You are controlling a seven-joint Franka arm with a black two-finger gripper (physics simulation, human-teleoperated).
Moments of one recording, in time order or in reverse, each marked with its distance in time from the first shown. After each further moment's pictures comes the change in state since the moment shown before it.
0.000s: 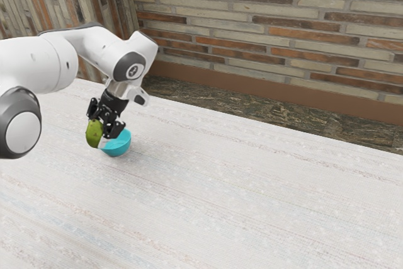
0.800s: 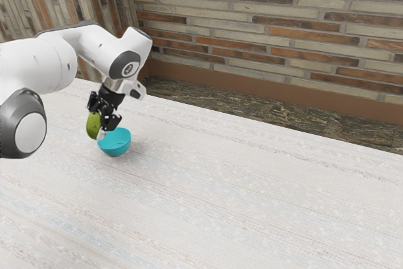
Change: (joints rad) arm 0.028 0.060 0.019 0.086 0.024 0.089 0.109
